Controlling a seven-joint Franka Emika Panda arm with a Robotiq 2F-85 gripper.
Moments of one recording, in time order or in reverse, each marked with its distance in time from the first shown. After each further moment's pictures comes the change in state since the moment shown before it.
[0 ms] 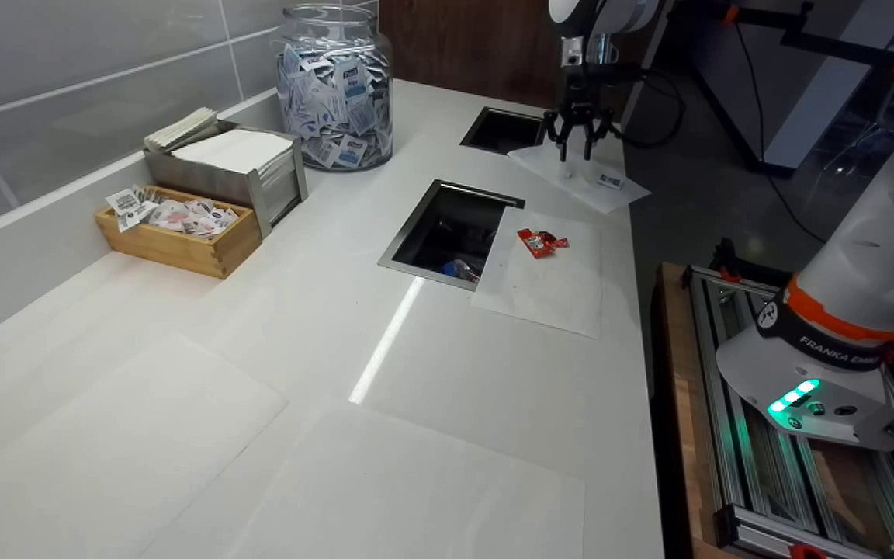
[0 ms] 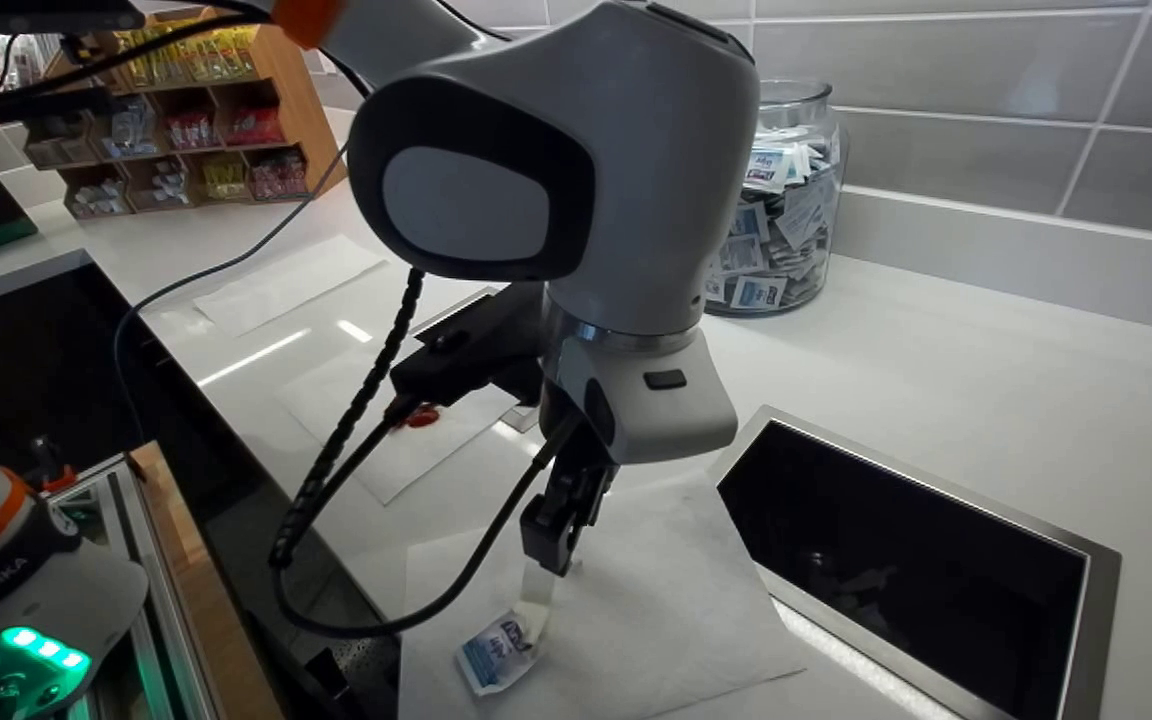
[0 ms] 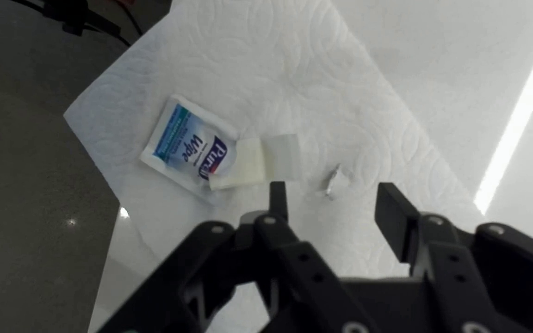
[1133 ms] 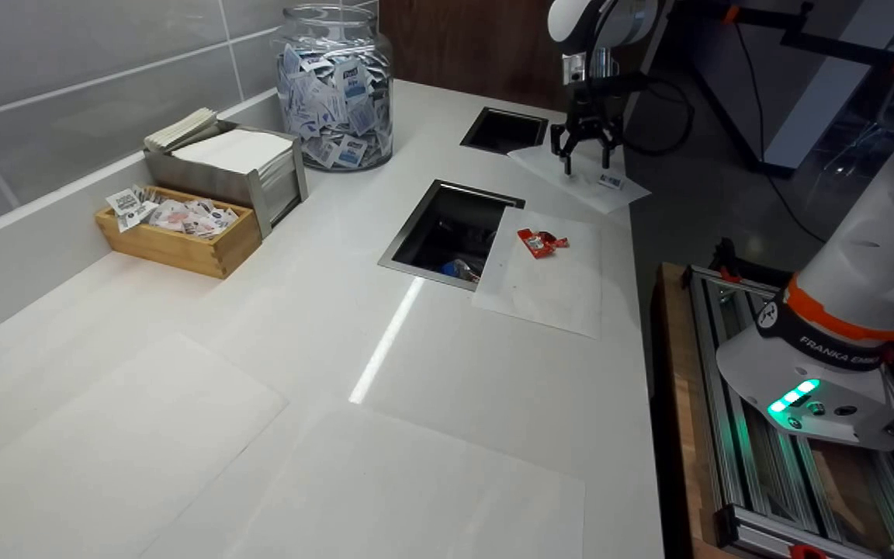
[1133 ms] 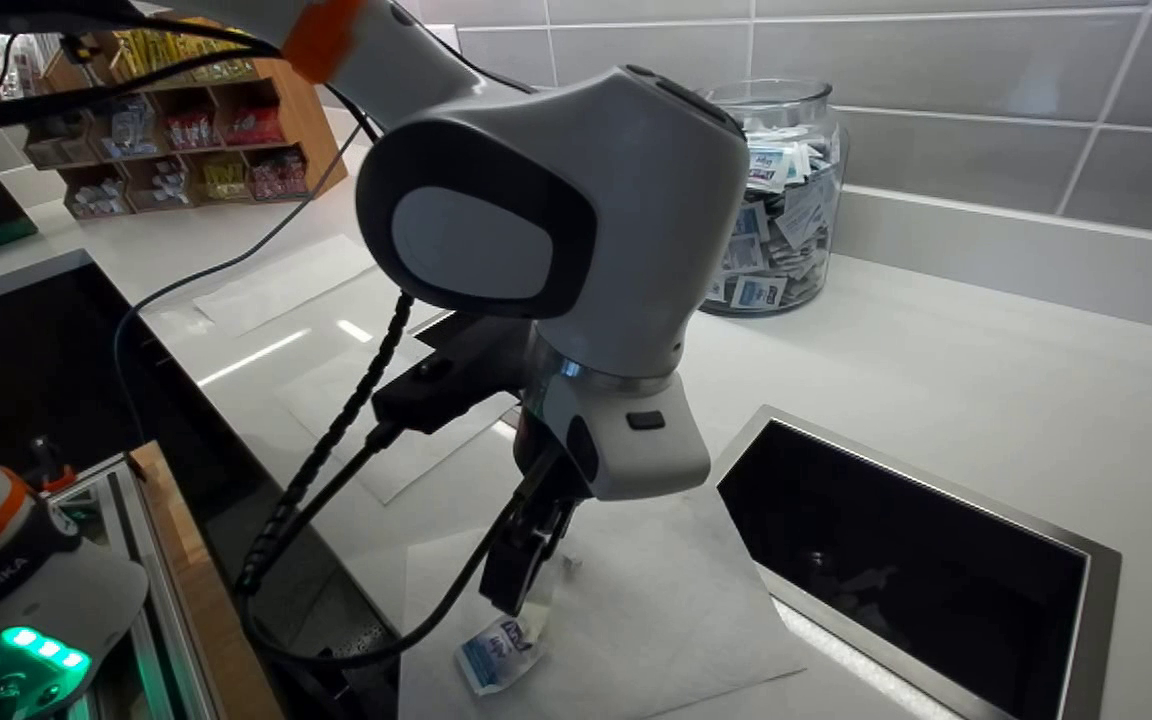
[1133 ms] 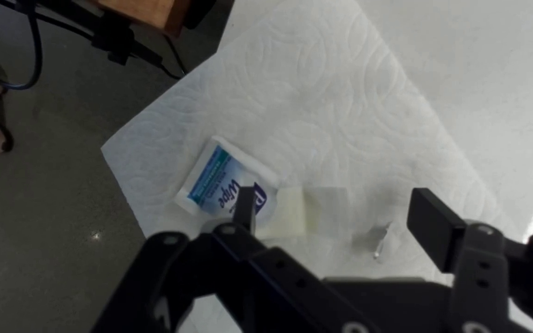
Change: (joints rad) arm 0.000 0.028 0.000 -0.019 -0.051 -0.059 -0.015
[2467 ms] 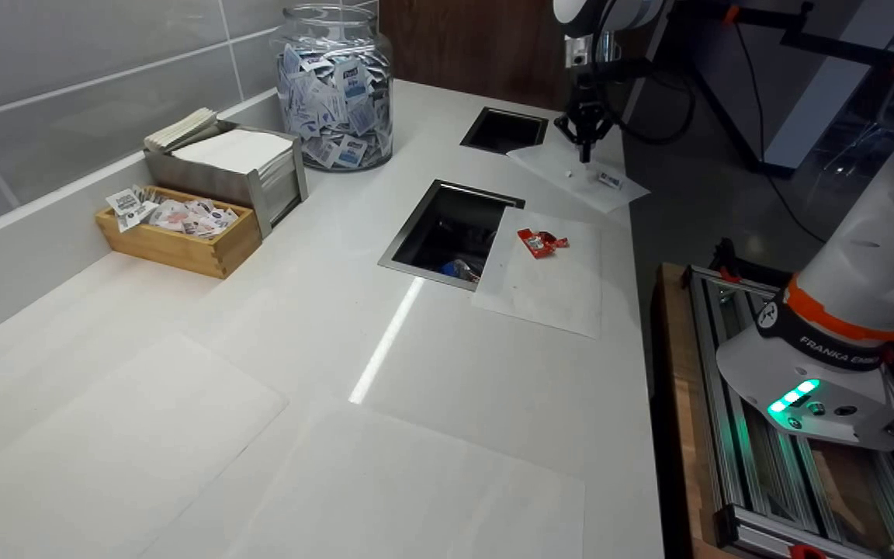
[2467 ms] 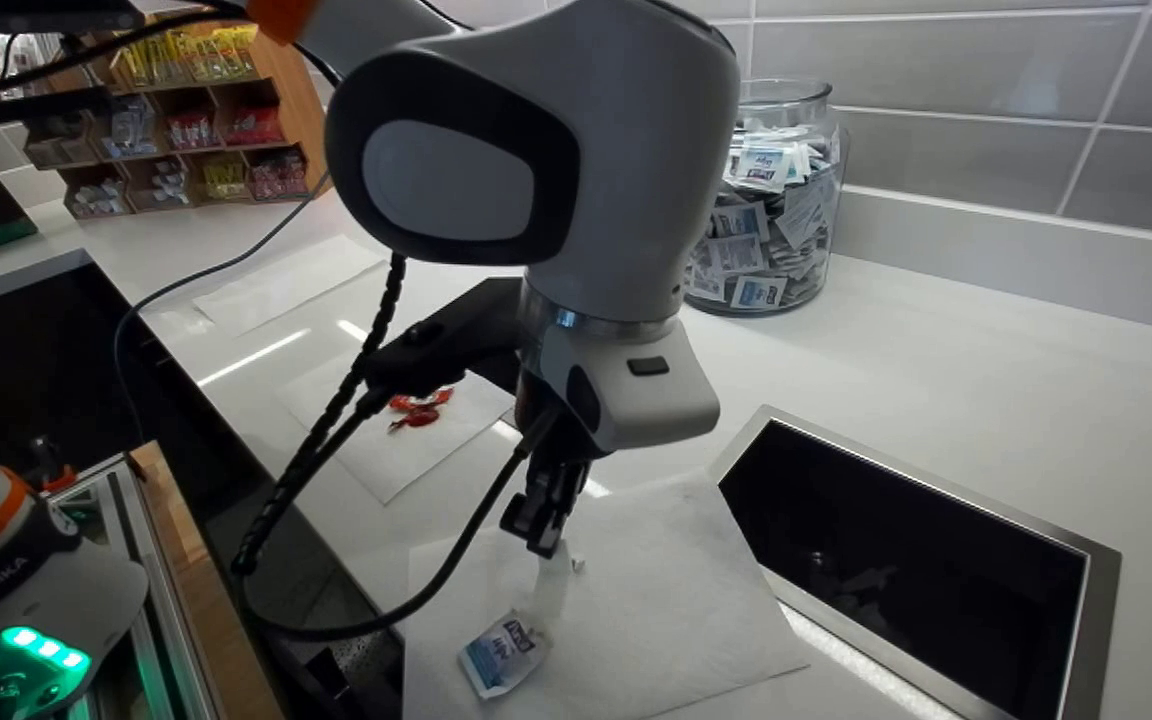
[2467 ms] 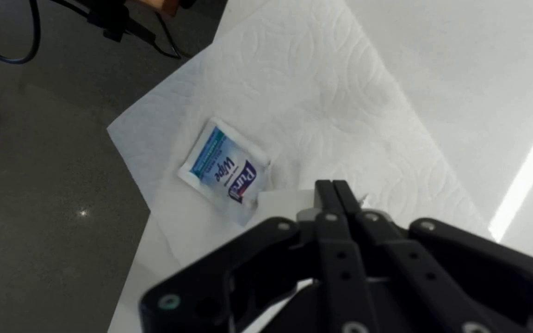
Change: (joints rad) arm 0.007 -0.067 0.000 -0.008 -0.019 0.015 -0.008
